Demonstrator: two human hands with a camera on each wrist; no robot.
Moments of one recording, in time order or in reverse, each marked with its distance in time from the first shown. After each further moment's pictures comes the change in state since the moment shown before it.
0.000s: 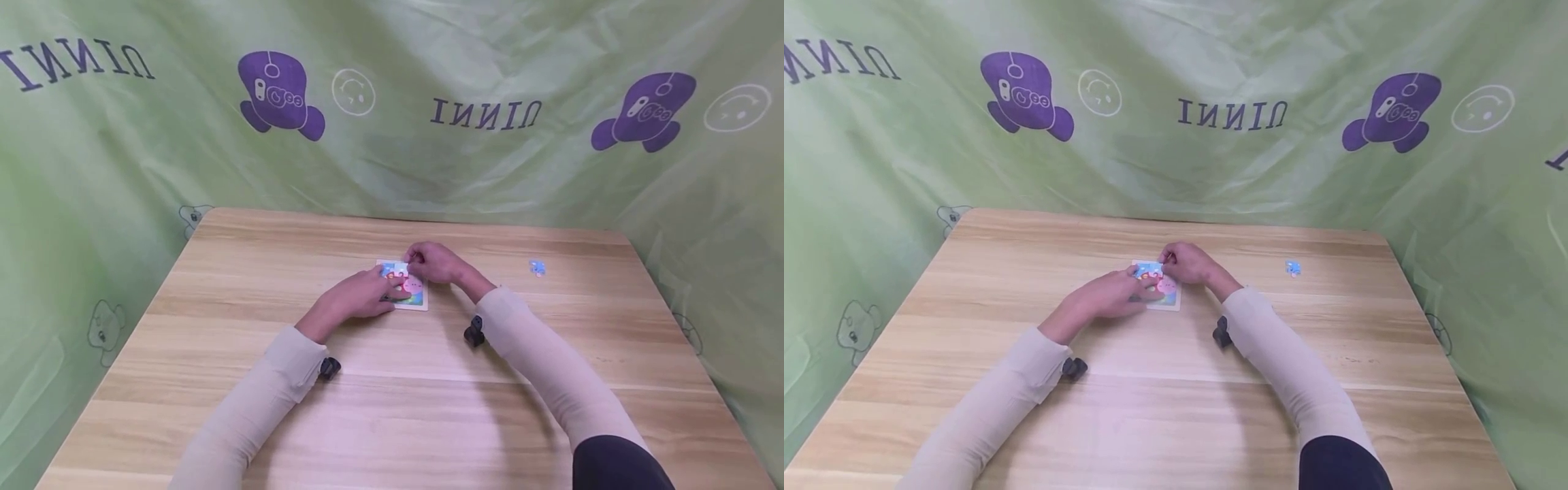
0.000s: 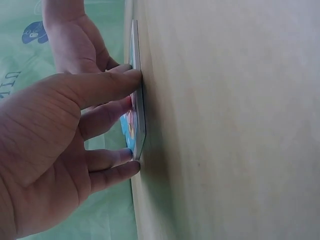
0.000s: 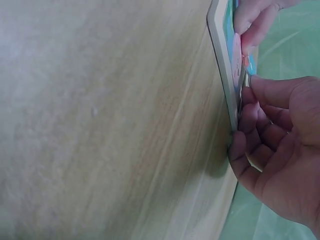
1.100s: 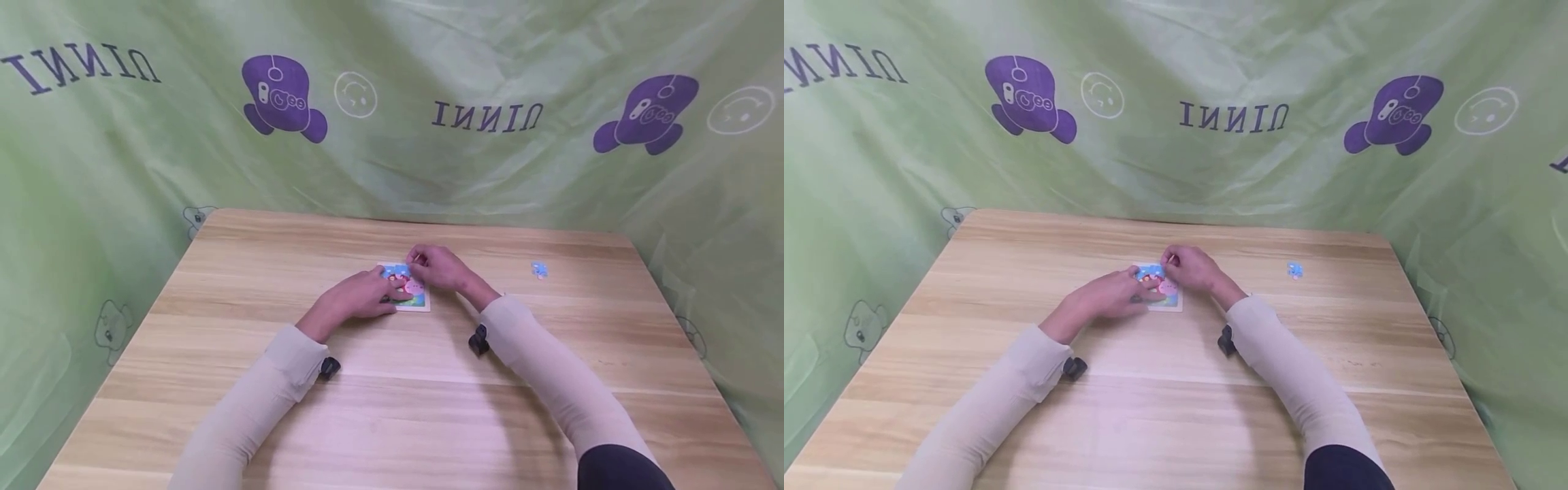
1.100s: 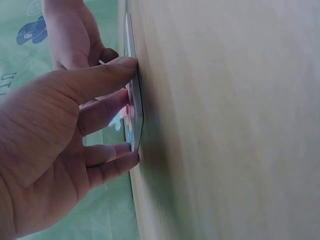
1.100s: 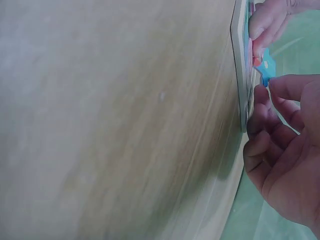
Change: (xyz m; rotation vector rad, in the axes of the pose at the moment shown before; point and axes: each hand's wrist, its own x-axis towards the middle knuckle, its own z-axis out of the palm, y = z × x) left_hand 0.001 0.000 -0.003 0.009 -0.007 0.010; right_hand -0.009 0.003 0.005 0.005 0.100 -0.042
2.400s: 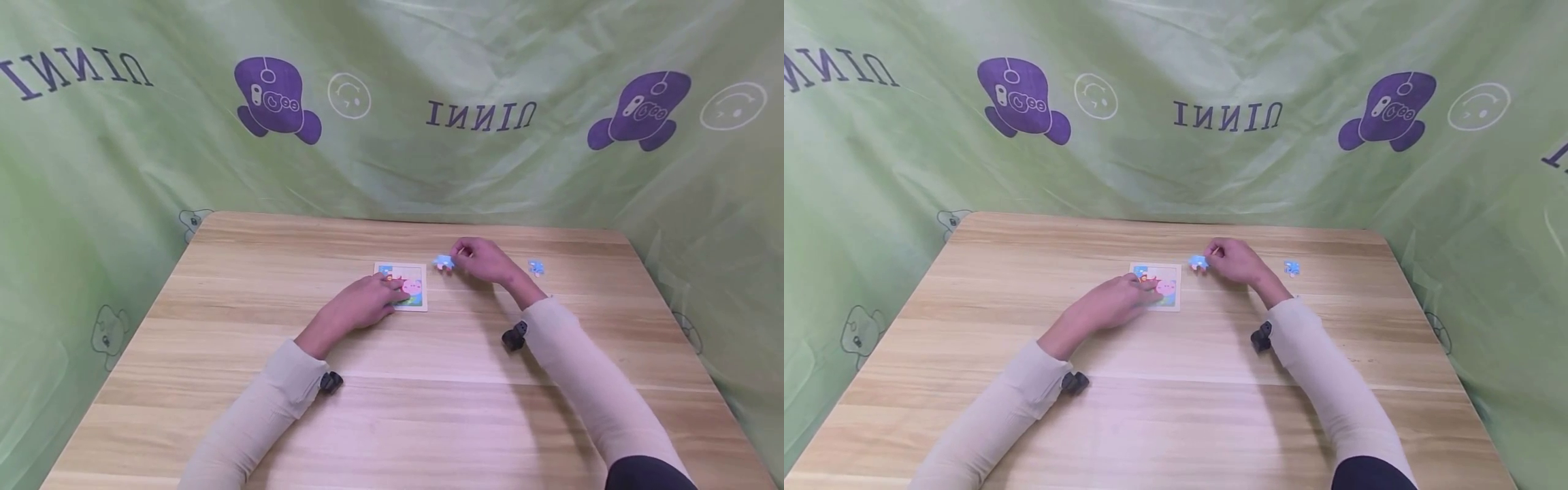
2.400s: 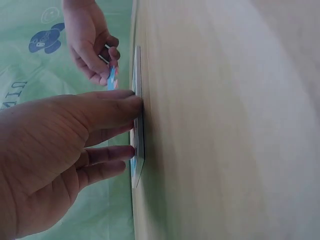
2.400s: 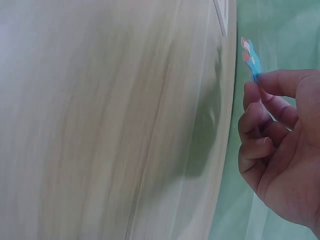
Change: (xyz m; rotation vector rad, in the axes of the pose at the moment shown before) left_hand -0.004 0.015 0.013 0.112 0.127 0.028; right_hand -0.041 0.046 -0.054 0.044 0.077 0.147
